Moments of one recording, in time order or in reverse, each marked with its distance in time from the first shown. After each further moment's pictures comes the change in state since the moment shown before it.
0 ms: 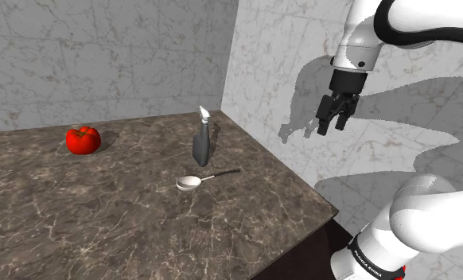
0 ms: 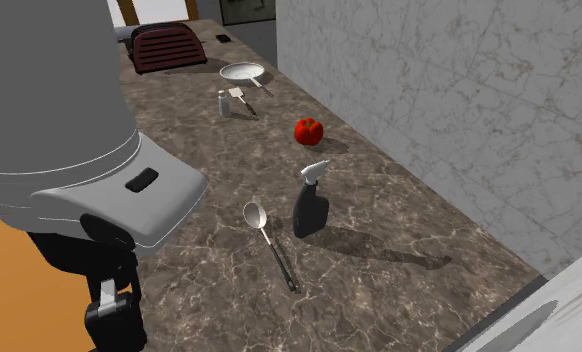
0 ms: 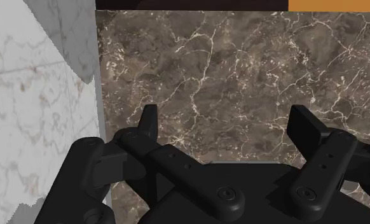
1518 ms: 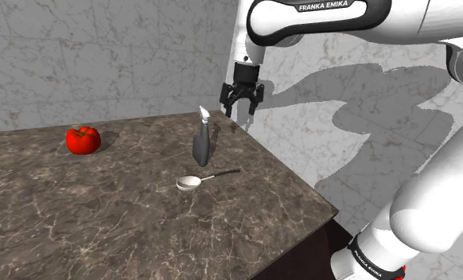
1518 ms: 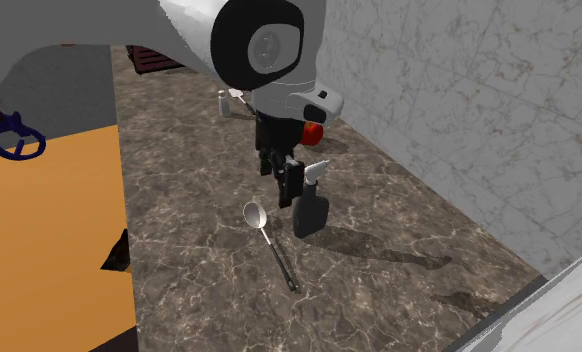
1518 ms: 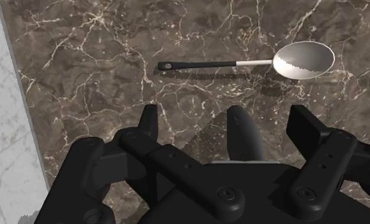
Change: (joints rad) arm 0.008 0.794 0.181 0.550 -0.041 0.292 0.263
